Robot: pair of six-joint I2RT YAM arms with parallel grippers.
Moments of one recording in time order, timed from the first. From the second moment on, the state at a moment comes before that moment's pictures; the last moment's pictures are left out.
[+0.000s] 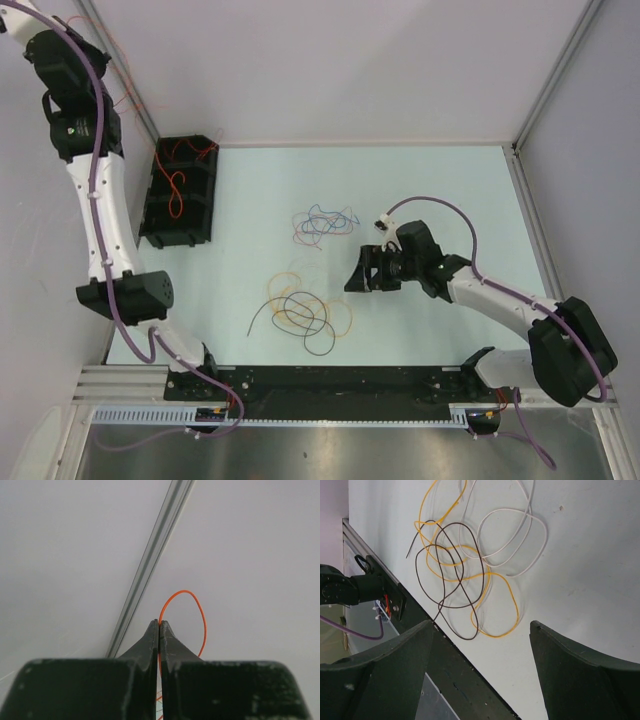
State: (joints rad) left arm 0.22 1.78 2.32 -0.35 -0.31 -0.34; right arm 0.61 1.29 0.70 -0.13 -0.48 0.57
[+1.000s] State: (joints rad) left arm 0.23 1.62 2.12 -0.25 -0.31 -0.34; right arm 0.69 1.18 0.67 -0.17 -0.42 0.59
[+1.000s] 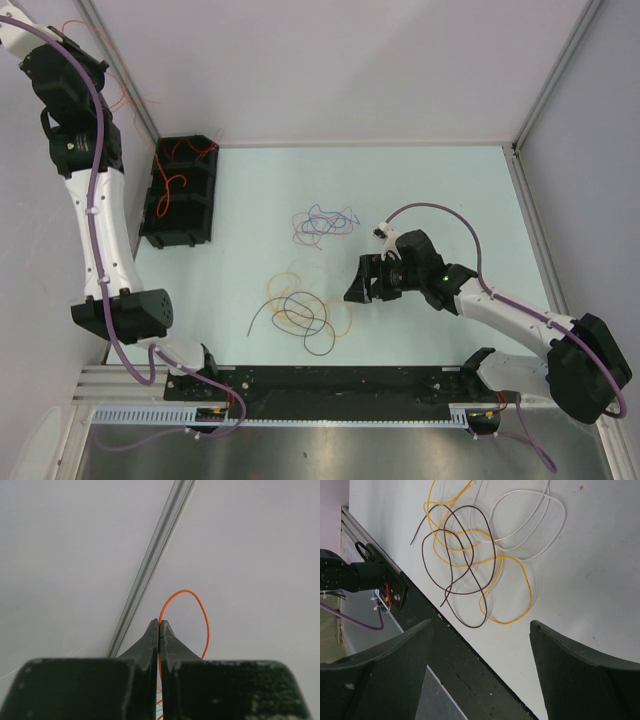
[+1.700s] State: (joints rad) left arm 0.30 1.54 1.88 -0.18 -0.33 -0.38; right arm 0.69 1.22 0.66 -0.16 -0.42 0.59
